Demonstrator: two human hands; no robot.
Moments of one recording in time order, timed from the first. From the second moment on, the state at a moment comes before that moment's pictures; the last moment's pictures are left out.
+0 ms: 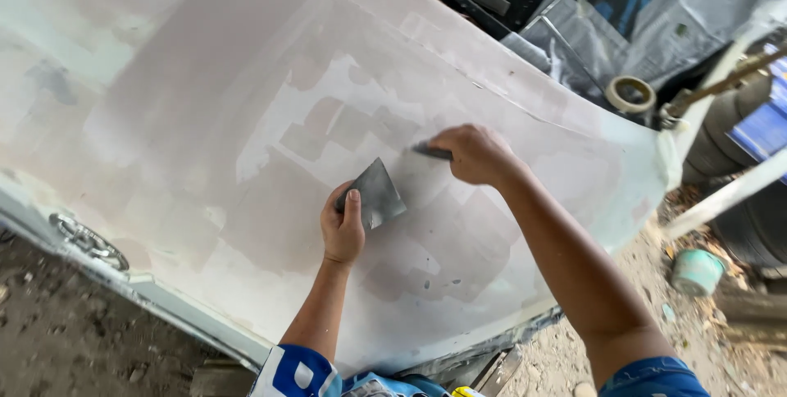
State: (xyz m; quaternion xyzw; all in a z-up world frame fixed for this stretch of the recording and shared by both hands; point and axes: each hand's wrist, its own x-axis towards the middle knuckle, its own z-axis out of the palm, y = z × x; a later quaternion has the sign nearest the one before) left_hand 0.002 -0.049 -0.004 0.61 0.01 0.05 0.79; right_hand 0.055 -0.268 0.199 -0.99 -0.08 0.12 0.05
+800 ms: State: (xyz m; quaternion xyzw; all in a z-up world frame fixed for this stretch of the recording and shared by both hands) left_hand -0.113 -0.042 0.120 0.69 -0.20 -0.04 0.70; right_hand -0.212 -0.219 0.163 -0.93 -0.07 -0.26 0.24
